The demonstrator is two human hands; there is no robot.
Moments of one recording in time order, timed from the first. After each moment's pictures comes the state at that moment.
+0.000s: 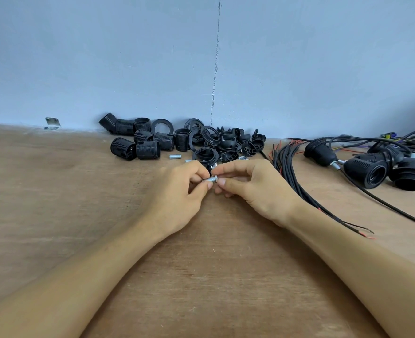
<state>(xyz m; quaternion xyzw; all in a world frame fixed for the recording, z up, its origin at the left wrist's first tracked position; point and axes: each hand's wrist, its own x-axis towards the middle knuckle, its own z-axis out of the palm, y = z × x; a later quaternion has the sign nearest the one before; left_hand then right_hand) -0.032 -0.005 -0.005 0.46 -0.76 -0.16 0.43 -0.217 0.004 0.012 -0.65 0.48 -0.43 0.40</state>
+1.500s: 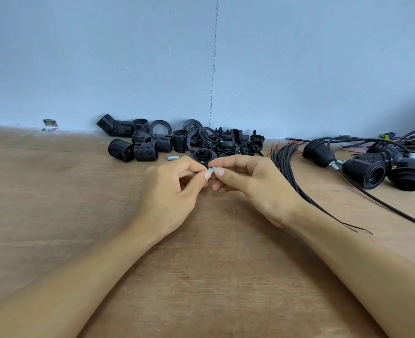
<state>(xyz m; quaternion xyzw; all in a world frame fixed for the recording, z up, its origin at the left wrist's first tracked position) -0.032 0.001 -0.001 0.42 -0.72 -0.18 0.51 -0.218 0.004 0.015 -0.64 0.41 -0.48 0.44</state>
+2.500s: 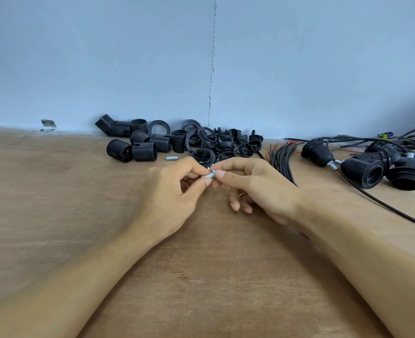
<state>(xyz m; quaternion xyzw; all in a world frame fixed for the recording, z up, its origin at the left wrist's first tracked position) -0.031 -0.001 -0.005 0.38 -0.76 -0.14 0.51 -0.224 0.007 0.027 -0.64 0.46 -0.38 0.48</state>
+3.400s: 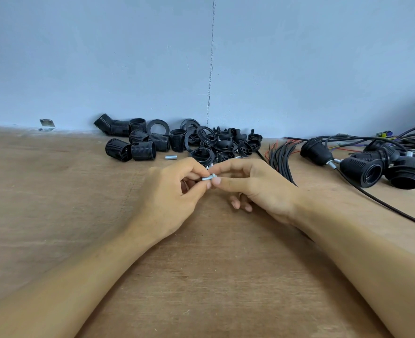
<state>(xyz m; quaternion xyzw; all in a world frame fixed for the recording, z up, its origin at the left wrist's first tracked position) -0.032 -0.004 -0.007 0.39 -0.76 -0.12 0.51 -0.228 0.001 0.019 -0.65 0.46 -0.37 0.48</state>
